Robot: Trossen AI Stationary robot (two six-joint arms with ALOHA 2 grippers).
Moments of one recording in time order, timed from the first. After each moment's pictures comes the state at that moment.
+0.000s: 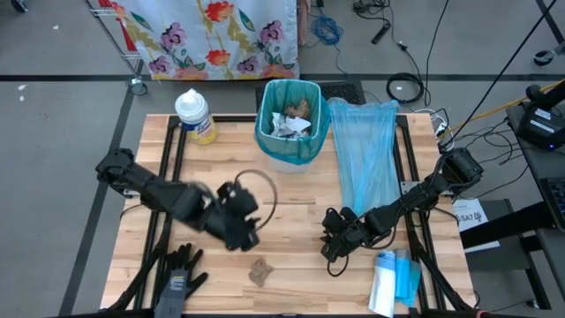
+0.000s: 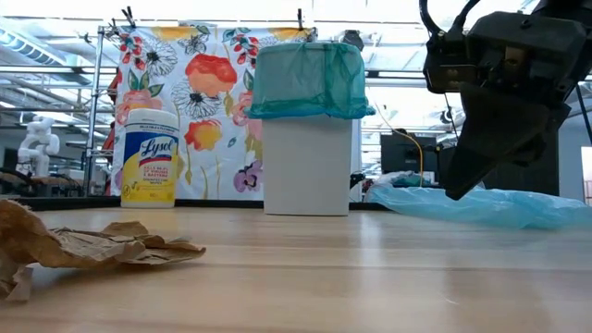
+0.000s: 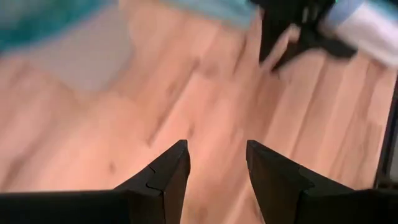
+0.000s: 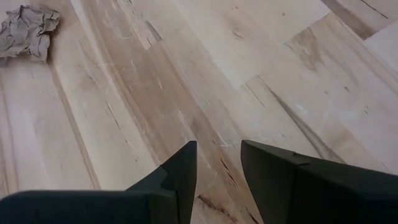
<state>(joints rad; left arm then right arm) -0.50 1.56 1.58 -1.10 -0.51 -0.85 0.51 1.60 0.81 -0.26 0.36 1.05</state>
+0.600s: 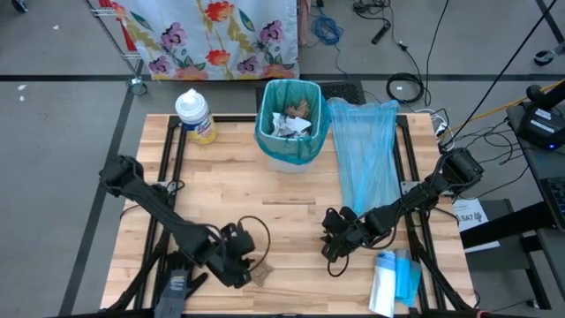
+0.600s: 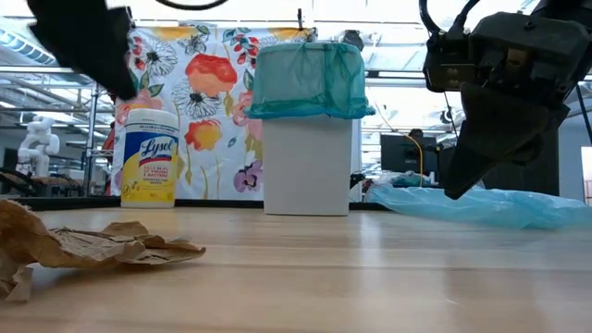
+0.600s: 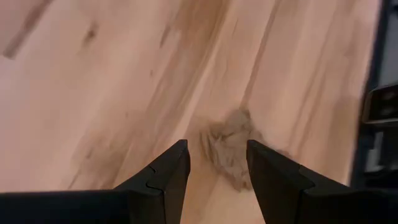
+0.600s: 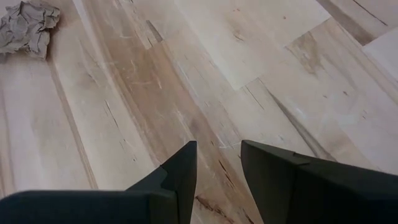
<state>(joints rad) -0.68 1.65 1.14 -0.58 -0.37 -0.98 0.51 1.60 0.81 -0.26 0.36 1.03</state>
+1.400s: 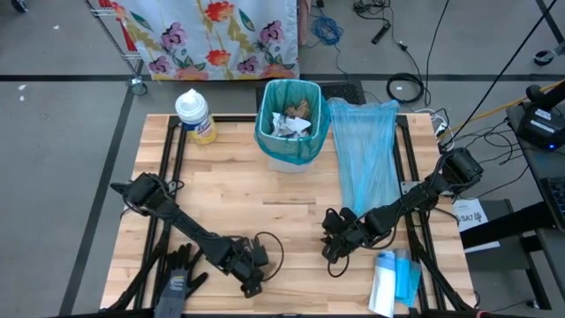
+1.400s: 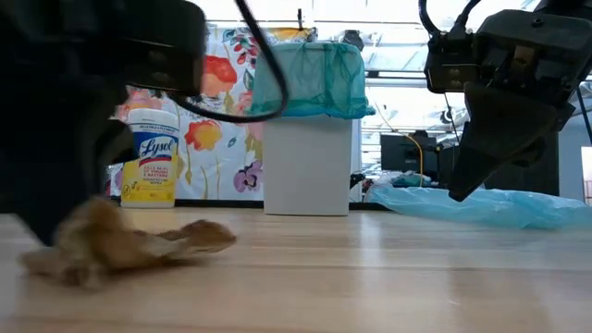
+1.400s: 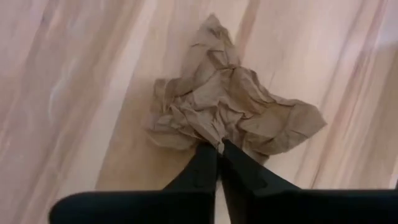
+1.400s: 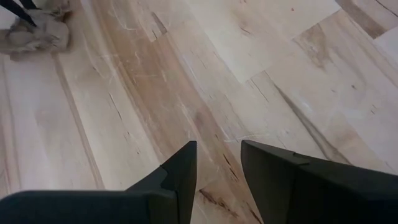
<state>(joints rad) -0.61 1.92 1.16 -0.38 -0.11 -0.93 0.51 1.60 0.81 -0.26 0.34 1.02</state>
